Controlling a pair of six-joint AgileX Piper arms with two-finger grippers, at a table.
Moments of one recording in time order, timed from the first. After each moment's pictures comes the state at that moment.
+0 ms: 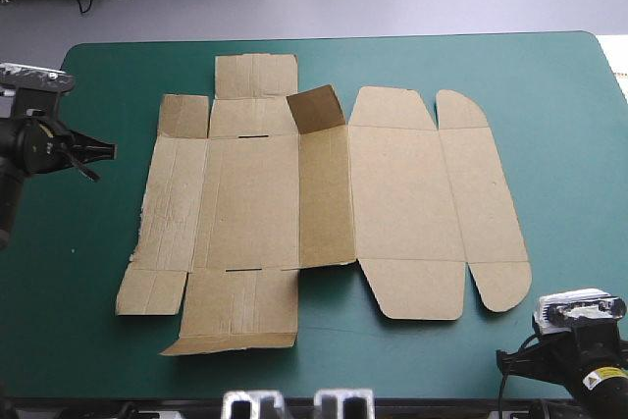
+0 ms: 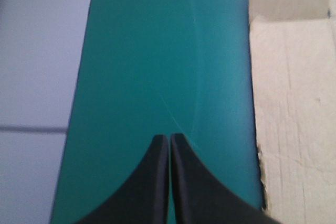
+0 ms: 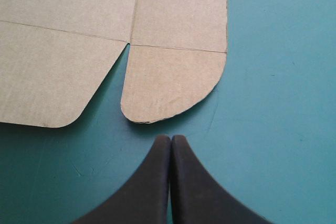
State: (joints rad) left arm 0.11 1.28 -1.32 0.22 1.02 0.03; right arm -0.19 0.22 -0.48 0.21 1.08 -0.30
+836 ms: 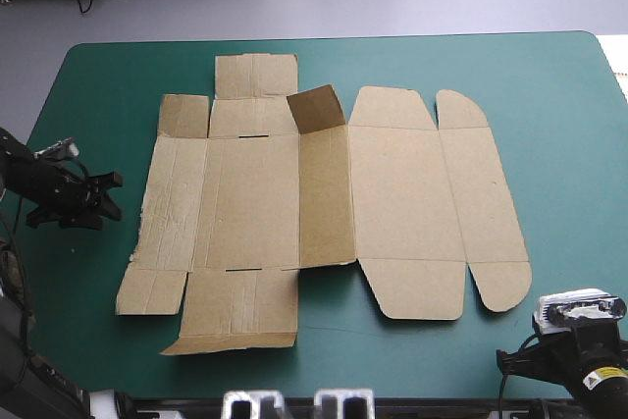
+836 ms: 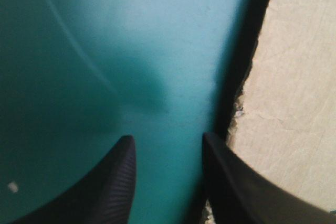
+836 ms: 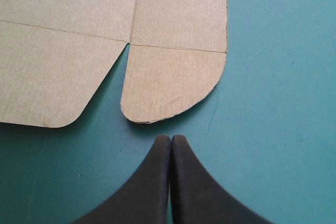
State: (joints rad) left arm 0.46 1.76 -1.27 -0.37 1.22 0.32; right arm -0.19 0.22 -0.48 0.21 1.08 -0.30
